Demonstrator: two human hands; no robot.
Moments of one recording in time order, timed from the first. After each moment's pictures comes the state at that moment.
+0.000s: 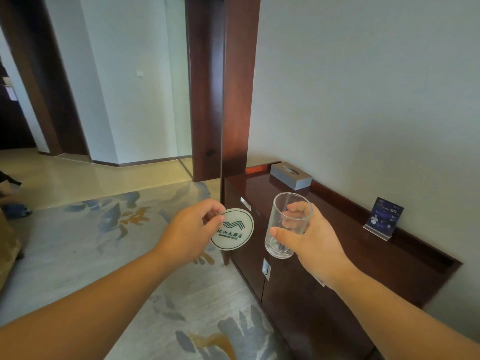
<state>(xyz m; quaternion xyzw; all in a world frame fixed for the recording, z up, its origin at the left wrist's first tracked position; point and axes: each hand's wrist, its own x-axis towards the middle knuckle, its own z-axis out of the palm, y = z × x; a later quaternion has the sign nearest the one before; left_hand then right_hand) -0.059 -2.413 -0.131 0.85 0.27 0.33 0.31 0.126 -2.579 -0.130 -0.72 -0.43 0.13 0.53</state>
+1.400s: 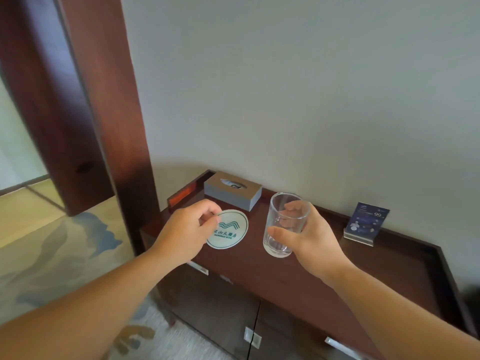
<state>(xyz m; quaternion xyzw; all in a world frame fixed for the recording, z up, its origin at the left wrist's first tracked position) 0.280 -2.058 -0.164 0.91 0.03 0.21 0.35 0.340 -2.303 -0.147 -0.82 -0.18 0.01 0.54</state>
